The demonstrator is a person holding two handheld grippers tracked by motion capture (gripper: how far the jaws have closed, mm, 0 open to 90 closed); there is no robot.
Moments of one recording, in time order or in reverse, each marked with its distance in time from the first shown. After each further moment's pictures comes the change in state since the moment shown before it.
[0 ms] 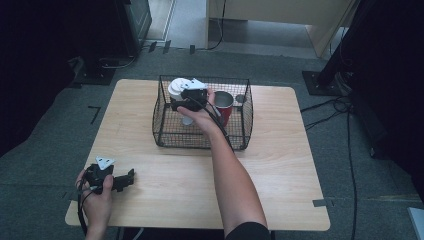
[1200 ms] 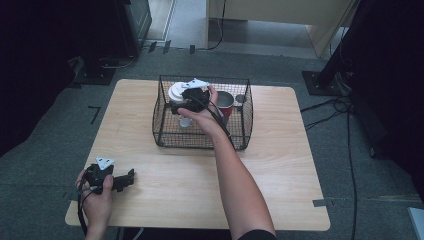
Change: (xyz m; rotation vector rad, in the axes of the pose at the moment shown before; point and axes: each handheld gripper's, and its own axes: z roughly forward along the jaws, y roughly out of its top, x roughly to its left) left arm 0.000 0.000 0.000 0.000 0.000 0.000; right arm 0.004 0.009 -0.021 0.084 0.050 0.028
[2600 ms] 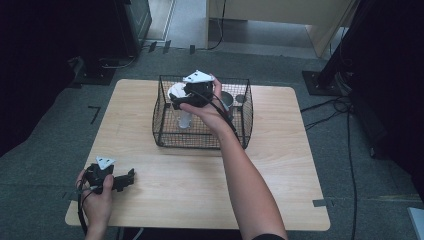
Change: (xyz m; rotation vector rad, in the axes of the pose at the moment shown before) left arm 0.000 0.000 0.001 0.000 0.000 0.001; right arm 0.003 0.028 -0.039 -0.094 0.005 -0.092
